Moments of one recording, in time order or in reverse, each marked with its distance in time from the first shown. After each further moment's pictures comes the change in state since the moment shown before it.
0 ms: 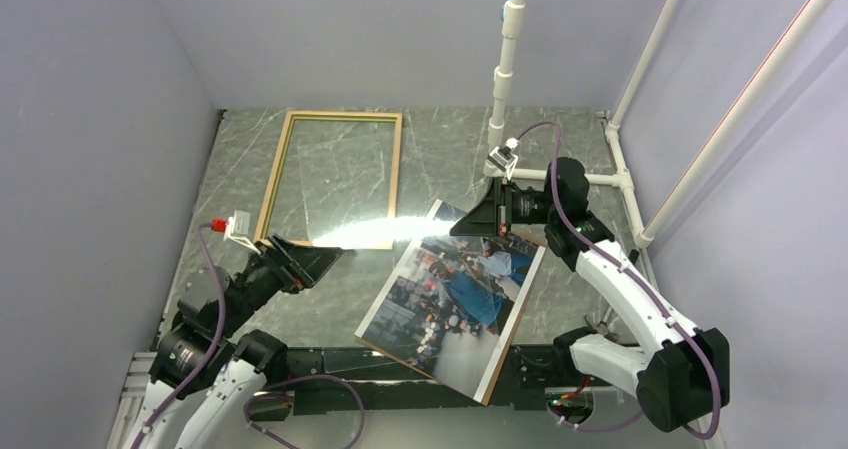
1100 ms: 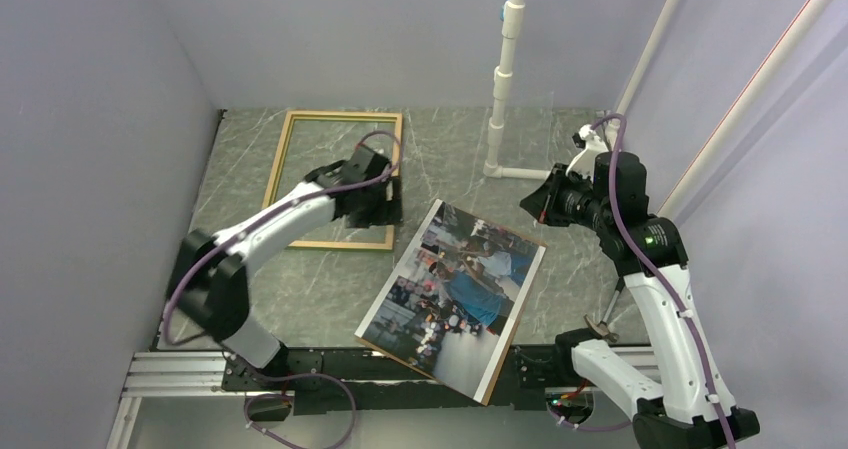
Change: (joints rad) left arm -0.124 1.284 0.513 -0.153 -0.193 0.336; right arm -0.126 -0.159 0.455 -1.028 0.876 -0.587
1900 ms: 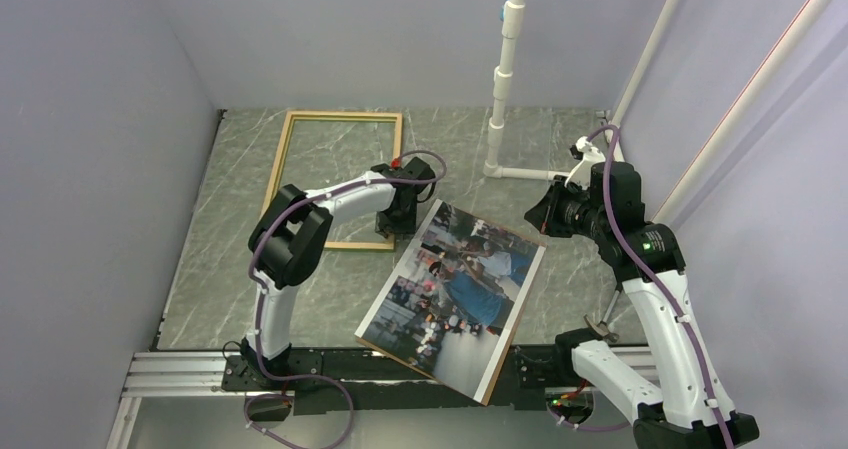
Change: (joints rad) left arm -0.116 0.578 0.357 -0.127 -0.229 -0.011; right arm 0.000 -0.040 -0.058 -0.065 0.068 -0.039
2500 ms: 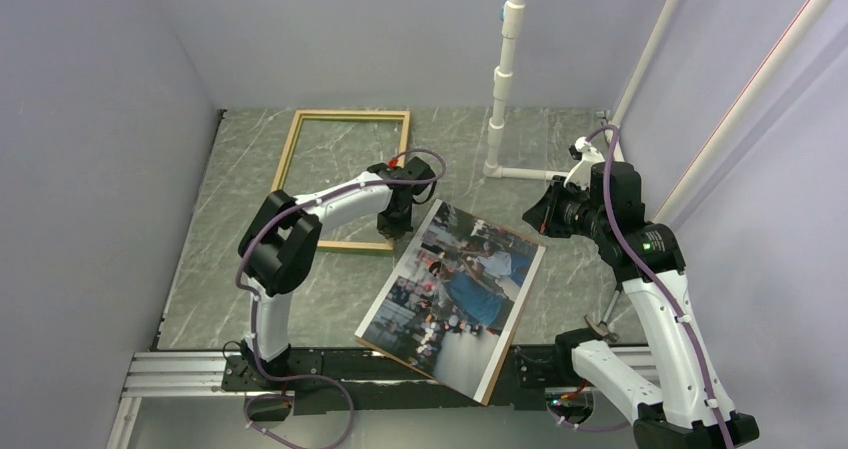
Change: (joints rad) left arm -0.025 -0.062 -0.019 -0.054 -0.026 -0.028; right arm 0.000 0.000 0.000 0.001 -0.026 0.004
